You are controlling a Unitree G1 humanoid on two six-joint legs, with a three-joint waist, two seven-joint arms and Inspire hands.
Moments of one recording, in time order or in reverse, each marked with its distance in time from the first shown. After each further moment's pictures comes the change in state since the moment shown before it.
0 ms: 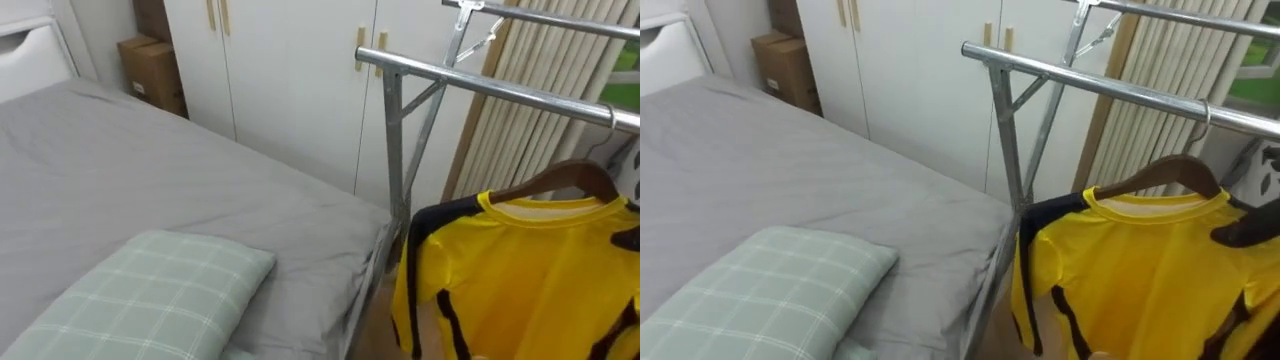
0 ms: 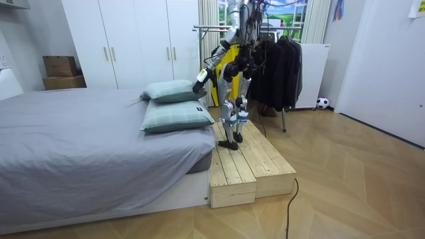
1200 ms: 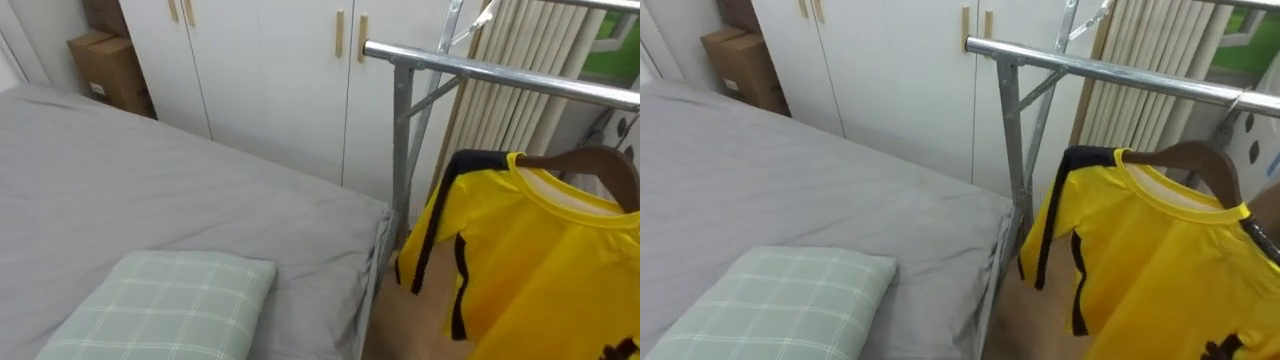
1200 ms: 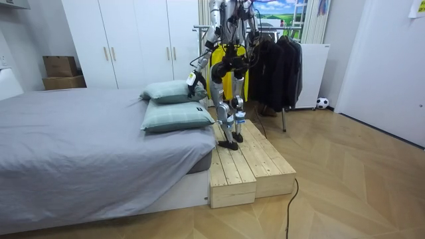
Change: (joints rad) left arm 0.064 -0.069 -0.027 0.101 -0.190 -0.028 0.090; right arm 0.782 0.608 -0.234 -0.359 0.514 -0.187 -0.156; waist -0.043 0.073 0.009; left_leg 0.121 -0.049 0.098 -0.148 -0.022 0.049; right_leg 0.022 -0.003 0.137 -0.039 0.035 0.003
